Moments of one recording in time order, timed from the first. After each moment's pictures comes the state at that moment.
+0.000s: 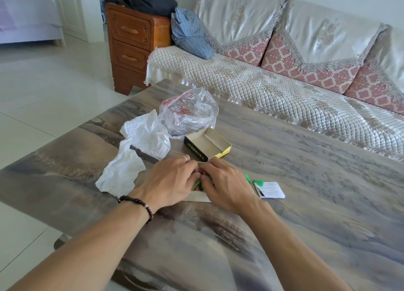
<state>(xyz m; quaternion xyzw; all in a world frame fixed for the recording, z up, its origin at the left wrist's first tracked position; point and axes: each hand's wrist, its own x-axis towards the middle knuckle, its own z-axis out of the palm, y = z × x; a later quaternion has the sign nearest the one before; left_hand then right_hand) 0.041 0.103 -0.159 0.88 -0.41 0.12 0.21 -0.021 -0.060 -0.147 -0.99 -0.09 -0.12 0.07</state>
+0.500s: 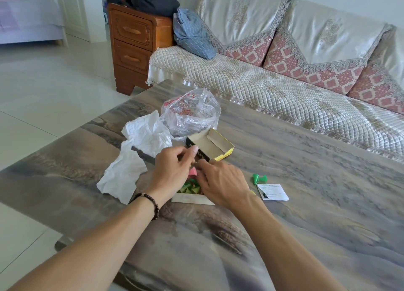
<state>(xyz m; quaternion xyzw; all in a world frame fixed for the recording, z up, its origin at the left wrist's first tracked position) 0.052 0.088 -0.162 0.78 -0.16 0.08 0.60 -0.001 -0.050 -0.155 -0.99 -0.07 -0.13 0.03</state>
